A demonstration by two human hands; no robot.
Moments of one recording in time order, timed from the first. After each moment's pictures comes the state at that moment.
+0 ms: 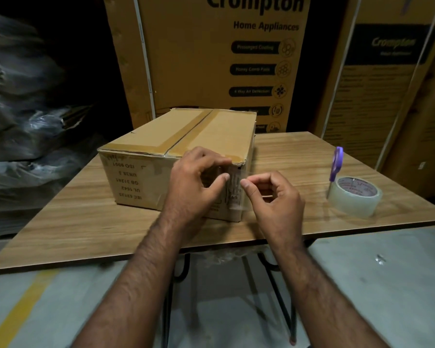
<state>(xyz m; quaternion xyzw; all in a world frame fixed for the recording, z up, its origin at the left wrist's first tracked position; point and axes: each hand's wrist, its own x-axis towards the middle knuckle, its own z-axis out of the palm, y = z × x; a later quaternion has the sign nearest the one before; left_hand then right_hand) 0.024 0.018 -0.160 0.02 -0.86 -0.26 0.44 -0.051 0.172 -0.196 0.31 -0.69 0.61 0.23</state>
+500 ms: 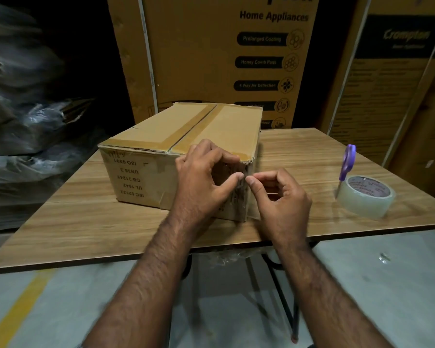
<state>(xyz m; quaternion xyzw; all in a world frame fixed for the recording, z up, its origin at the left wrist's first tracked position) 0.013 0.020 -0.162 0.05 -0.86 -0.24 0.45 -0.060 0.162 -0.202 0.31 -0.69 0.60 0.27</state>
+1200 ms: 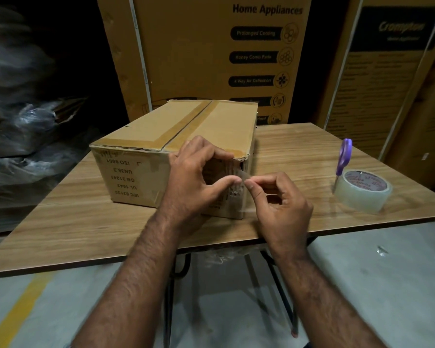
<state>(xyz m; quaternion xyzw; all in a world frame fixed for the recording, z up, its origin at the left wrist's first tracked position) 0.014 0.007 -0.162 -0.01 -0.87 -0.21 0.44 -0.052 0.169 -0.213 0.32 -0.67 0.58 0.32</state>
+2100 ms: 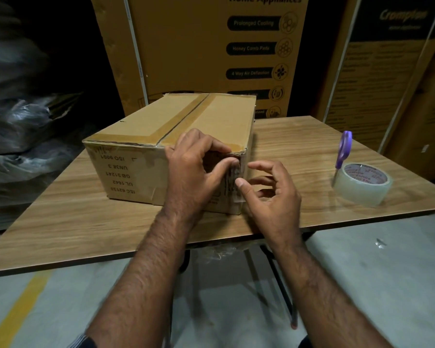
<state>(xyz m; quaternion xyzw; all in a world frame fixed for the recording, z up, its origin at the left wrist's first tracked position) 0.001 0.016 -0.165 0.04 -0.84 -0.19 0.51 -0.060 0.162 -0.216 0.30 -0.68 0.63 0.20</state>
